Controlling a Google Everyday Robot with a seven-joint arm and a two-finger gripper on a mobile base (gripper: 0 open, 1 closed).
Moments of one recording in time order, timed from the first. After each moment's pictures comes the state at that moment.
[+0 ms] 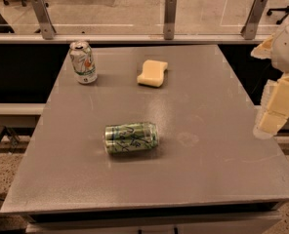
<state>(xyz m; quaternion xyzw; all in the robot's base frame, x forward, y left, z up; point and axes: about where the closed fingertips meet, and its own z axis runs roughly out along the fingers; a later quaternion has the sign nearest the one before) 0.438 -0.217 0.976 -0.60 0.78 -0.03 0.16</state>
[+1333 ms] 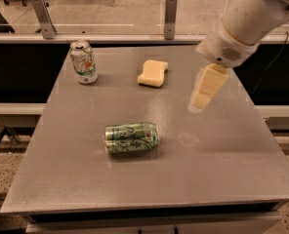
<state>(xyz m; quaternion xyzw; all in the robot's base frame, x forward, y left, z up) 0.539 -0.135 0.934 -0.62 0.76 0.02 0.21</state>
